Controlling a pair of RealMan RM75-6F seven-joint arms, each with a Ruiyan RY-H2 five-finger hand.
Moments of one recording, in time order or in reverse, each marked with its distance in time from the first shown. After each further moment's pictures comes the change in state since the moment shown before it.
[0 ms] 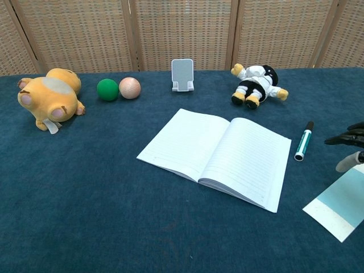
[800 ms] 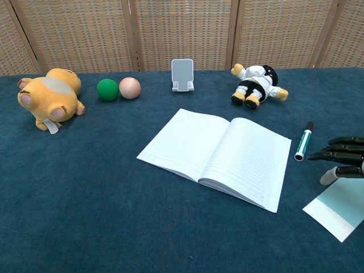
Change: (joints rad) left arm 0.001 0.017 0.004 0.000 0.006 0.007 -0.036; right arm 0.066 -0.062 -0.032 0.015 0.054 -0.114 -0.097
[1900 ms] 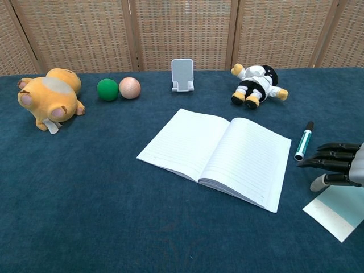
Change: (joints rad) left arm -0.004 -0.001 0.001 -0.001 -0.007 -0.004 0.003; right arm 0.027 -0.028 -0.026 -0.022 0.026 -0.010 -0.061
